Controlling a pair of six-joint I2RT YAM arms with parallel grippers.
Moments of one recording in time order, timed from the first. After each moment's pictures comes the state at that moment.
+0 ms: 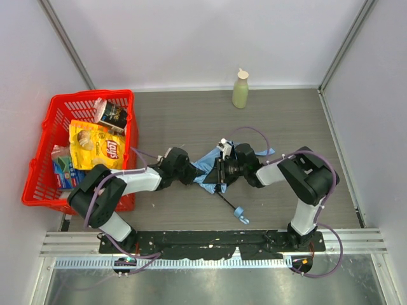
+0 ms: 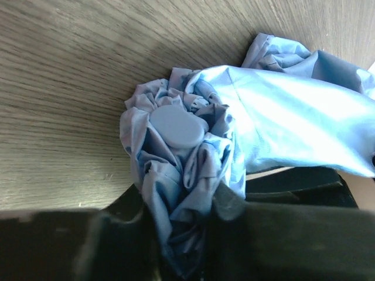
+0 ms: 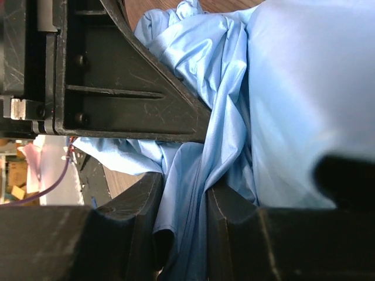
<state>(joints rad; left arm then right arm) -0.67 1.58 0.64 0.11 0.06 -1.46 0.59 1.82 0.61 0.69 -0.74 0.60</state>
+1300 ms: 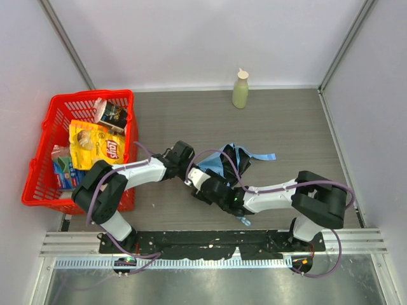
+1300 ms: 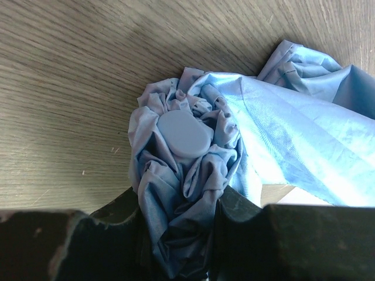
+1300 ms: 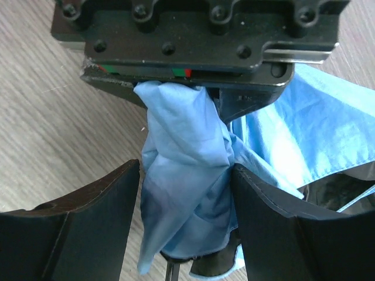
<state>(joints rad) -0.67 1.62 0.82 -0.22 0.10 -1.48 1.17 1.59 0.68 0.21 0.47 -0.13</state>
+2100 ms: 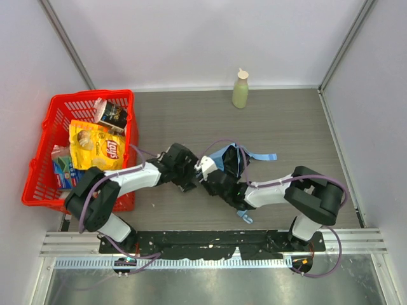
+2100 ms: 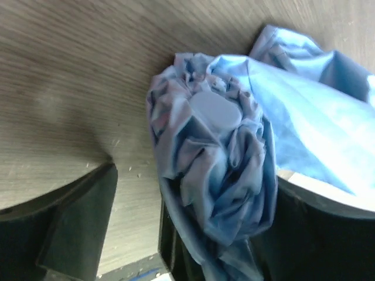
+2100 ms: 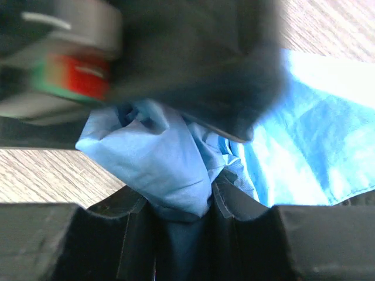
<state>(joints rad) -0.67 1.58 0.77 -0.17 0.10 -1.46 1.10 1.67 0.66 0.39 0.45 0.06</state>
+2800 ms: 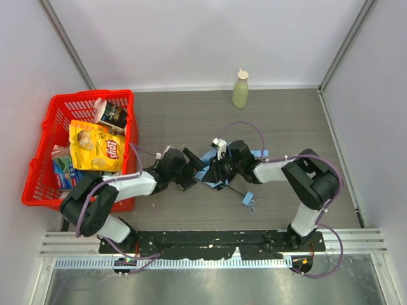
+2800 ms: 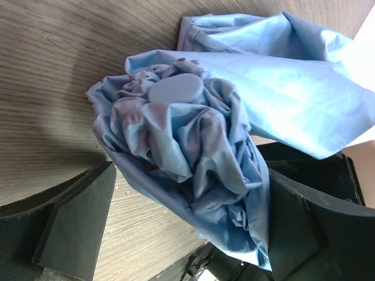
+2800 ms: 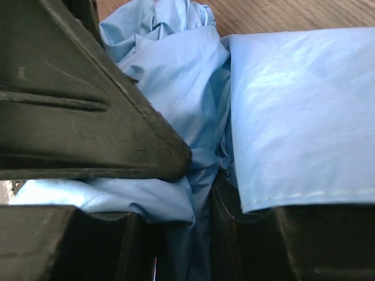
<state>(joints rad) -0.66 1.49 0.59 0.18 0.06 -1.40 0.65 1.74 0.70 0.44 -0.57 0.30</state>
